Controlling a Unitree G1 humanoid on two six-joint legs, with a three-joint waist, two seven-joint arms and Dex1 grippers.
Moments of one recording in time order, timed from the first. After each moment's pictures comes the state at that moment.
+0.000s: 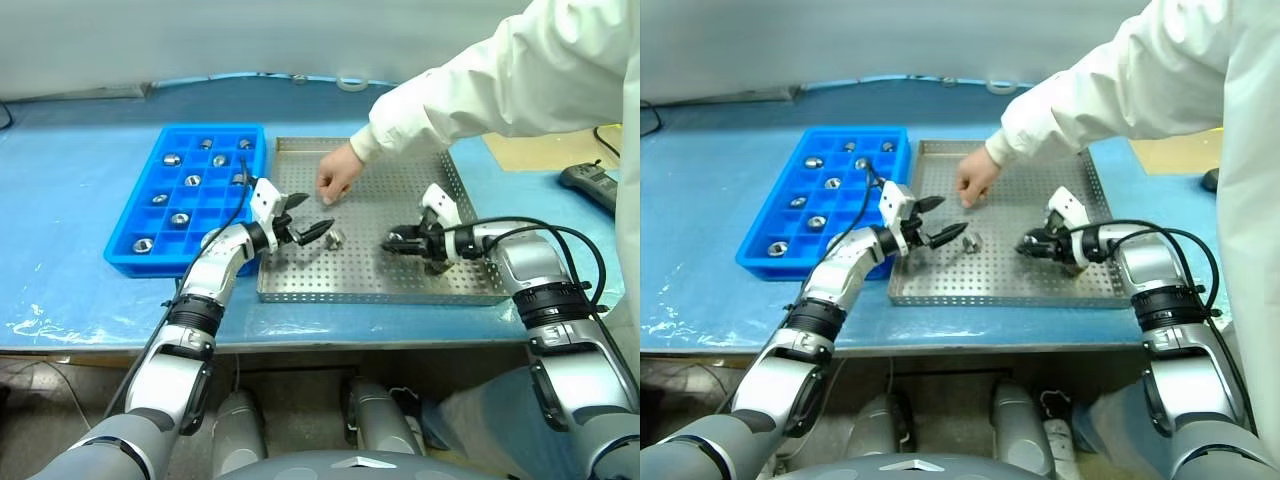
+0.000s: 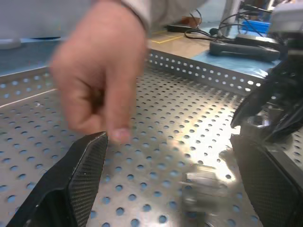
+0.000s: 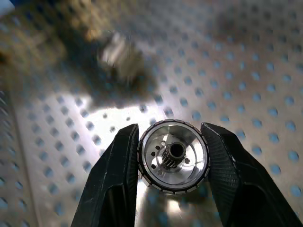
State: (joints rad) left arm -0.66 0.18 -0.03 0.56 -0.20 -0.01 -0.81; right arm -0.67 -0.57 0.09 0.36 0.21 0.52 1.15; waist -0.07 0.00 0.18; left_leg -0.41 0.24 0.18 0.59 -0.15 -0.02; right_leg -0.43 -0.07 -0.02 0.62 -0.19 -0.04
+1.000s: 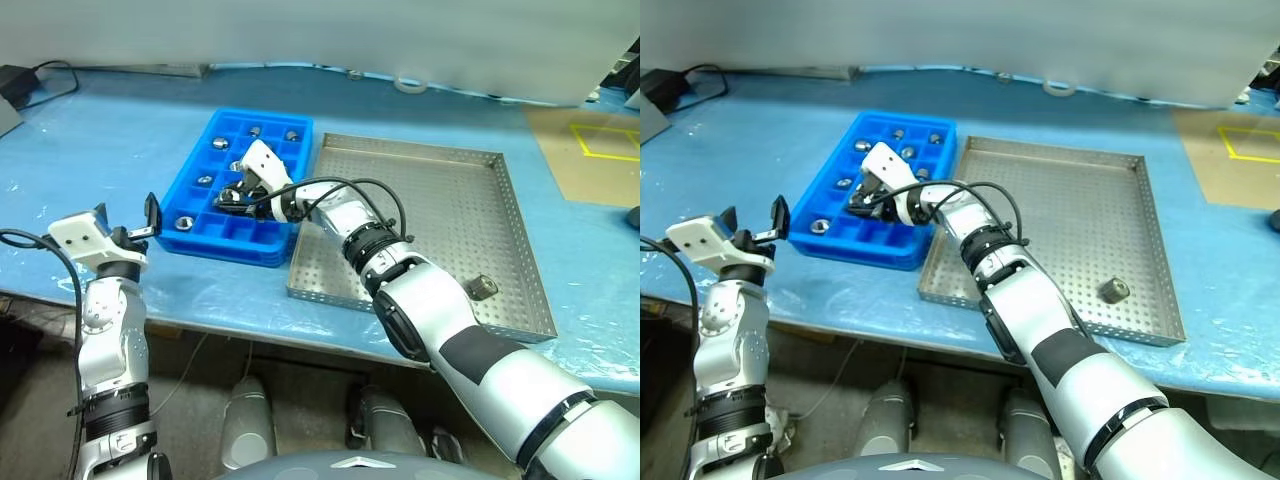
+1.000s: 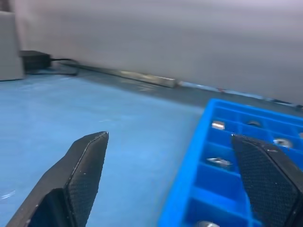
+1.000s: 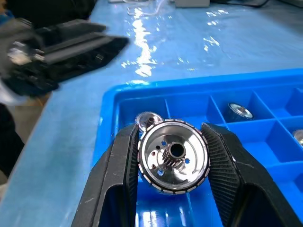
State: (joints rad) left arm -0.15 0.22 0.44 -0.09 -0.32 0.05 -0.10; right arm -1.28 0.14 0.16 1.23 0.02 -0.04 0.77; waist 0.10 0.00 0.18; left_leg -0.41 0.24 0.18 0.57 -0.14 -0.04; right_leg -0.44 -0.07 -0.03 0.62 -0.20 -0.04
